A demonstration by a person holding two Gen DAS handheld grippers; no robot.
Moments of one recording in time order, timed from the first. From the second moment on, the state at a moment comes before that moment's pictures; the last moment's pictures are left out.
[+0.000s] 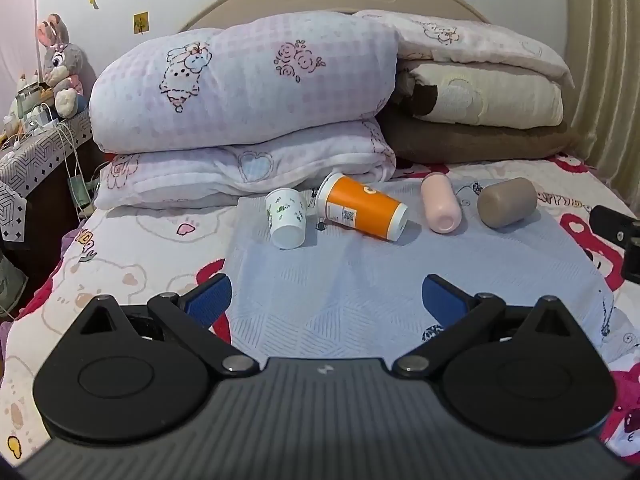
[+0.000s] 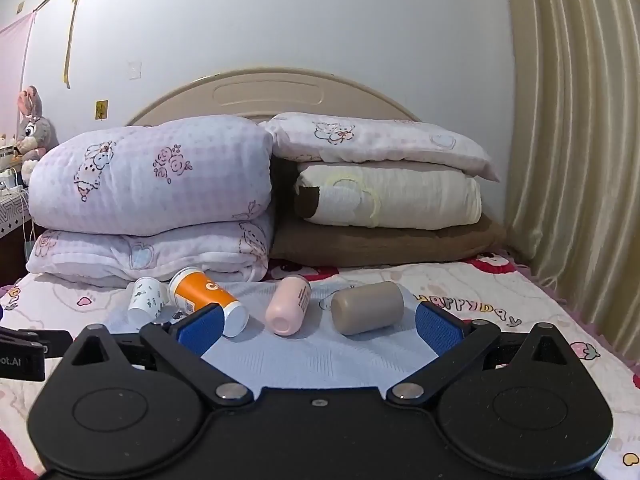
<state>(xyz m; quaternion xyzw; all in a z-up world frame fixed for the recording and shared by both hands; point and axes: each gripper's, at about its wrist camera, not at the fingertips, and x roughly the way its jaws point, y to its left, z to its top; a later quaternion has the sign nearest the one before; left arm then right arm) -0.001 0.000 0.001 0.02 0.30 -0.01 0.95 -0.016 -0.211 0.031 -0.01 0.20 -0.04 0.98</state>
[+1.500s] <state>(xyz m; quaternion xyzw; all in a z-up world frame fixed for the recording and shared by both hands) -0.007 0.009 0.004 0.00 0.28 0.00 0.96 -0.007 -0.209 0.020 0.01 0.27 -0.03 0.96</state>
